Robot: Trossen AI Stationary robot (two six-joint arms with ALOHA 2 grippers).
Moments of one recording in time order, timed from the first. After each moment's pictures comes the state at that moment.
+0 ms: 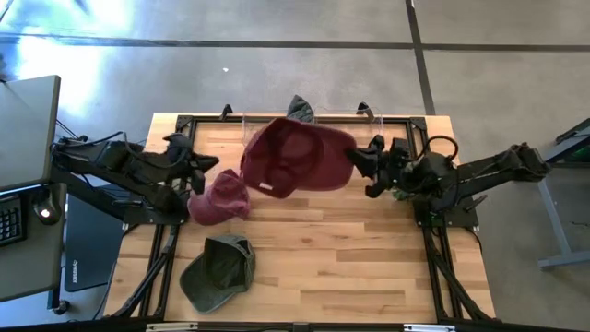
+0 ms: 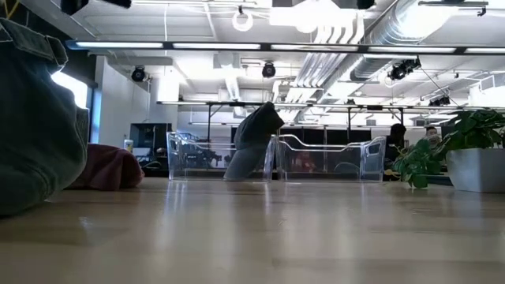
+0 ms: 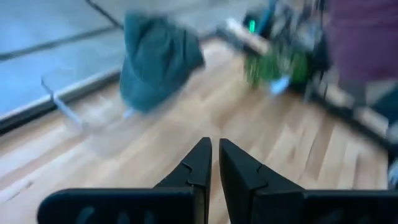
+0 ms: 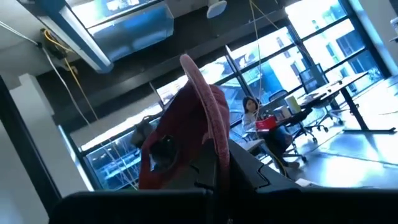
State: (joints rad) left arm -0.31 0.70 1.06 -0.91 -0.72 -0.79; right arm 0.16 1.02 0.69 0.76 0.47 0.35
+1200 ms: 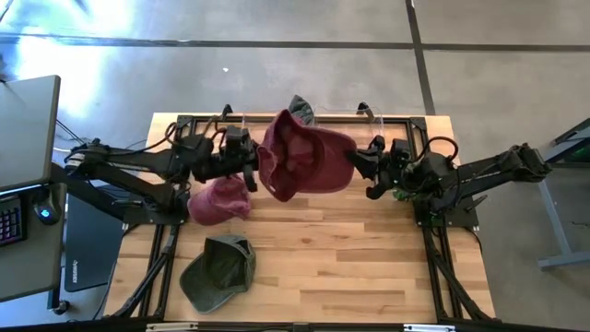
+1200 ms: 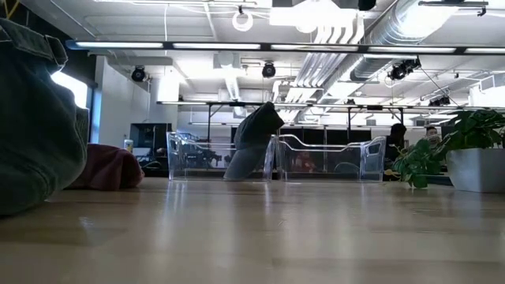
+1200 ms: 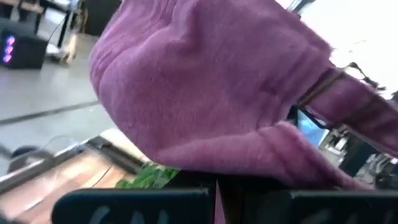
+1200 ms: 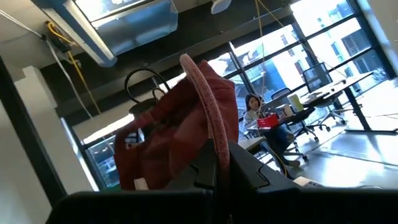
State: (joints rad) left arm -0.07 1.13 1.06 0.20 -0.31 -0.43; right arm 0.16 1.00 0.68 0.75 0.45 0.34
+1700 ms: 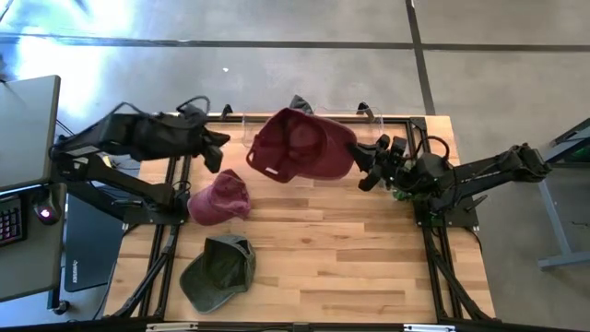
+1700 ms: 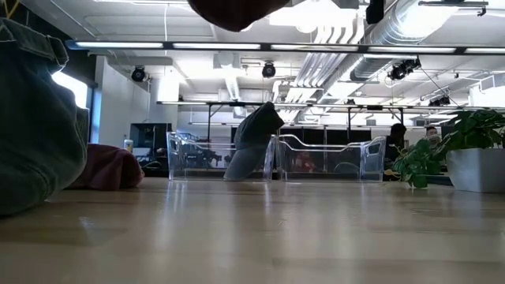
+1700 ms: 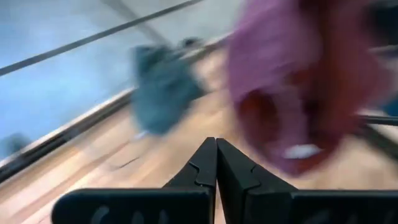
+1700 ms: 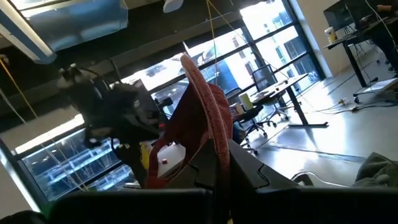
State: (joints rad) left arm -0.05 1.07 1.60 -1.11 -0.49 -0.61; right arm 0.16 1.00 0.68 0.67 0.64 0.34
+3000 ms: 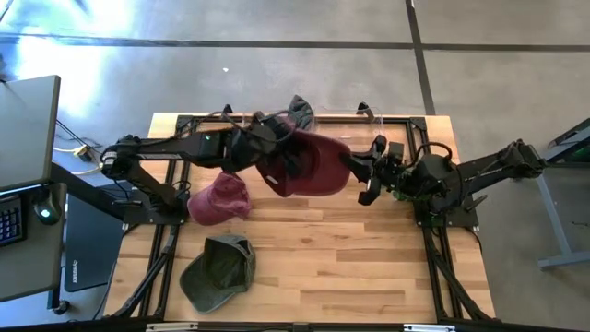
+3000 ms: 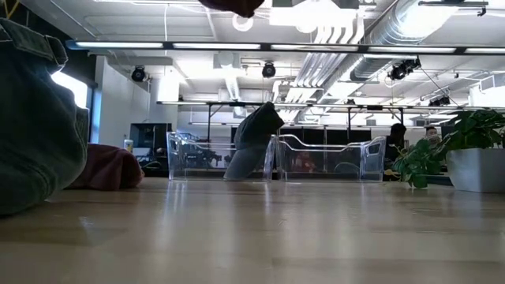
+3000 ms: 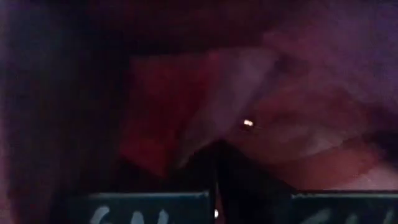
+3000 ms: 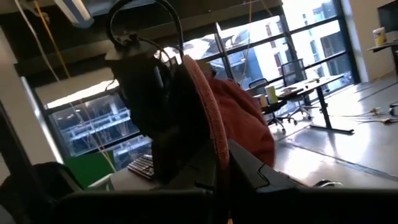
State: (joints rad) left arm -0.02 1.53 1.68 -0.60 -0.64 -0.30; right arm 0.26 1.05 0.84 0.52 0.57 0.21
